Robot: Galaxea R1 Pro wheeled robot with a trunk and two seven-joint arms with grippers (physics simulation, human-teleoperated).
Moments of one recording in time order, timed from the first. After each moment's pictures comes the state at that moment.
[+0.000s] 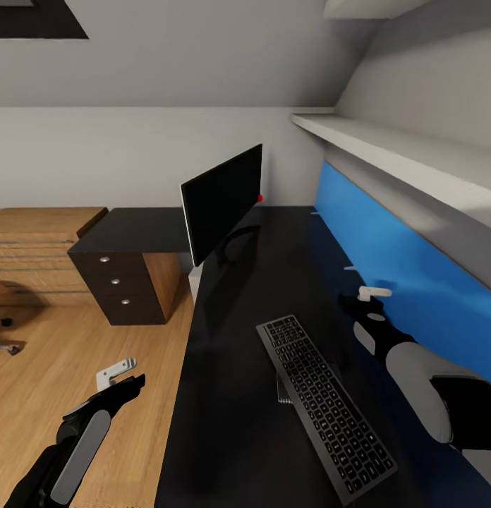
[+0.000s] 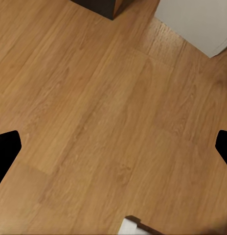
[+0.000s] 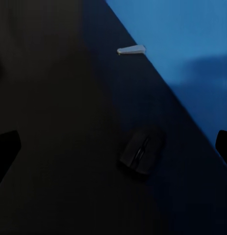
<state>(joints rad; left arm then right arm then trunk) -0.28 0.16 -0.03 -1.36 0.65 0.50 0.47 -1.13 -0.13 0.04 -0.15 -0.10 -0.15 -0.16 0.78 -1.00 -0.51</state>
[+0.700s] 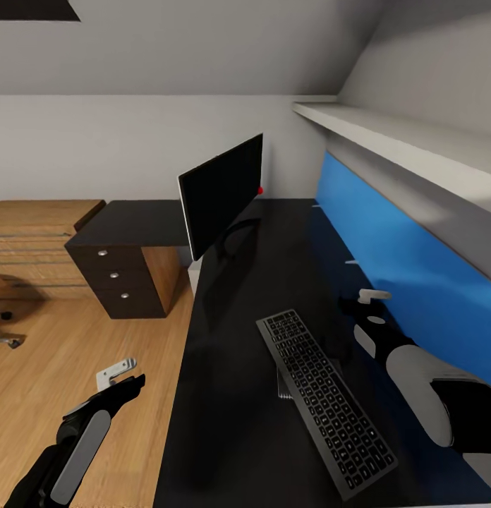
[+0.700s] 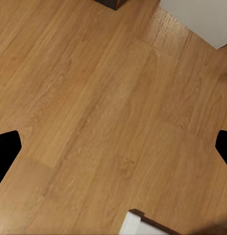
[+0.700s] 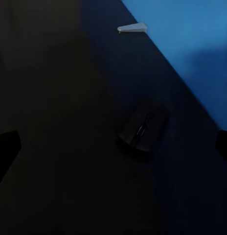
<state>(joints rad) -0.28 0.16 -0.03 -1.36 0.65 0.50 0.47 -1.12 -0.13 0.04 -0.15 -0.10 -0.15 -0.16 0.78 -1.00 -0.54</state>
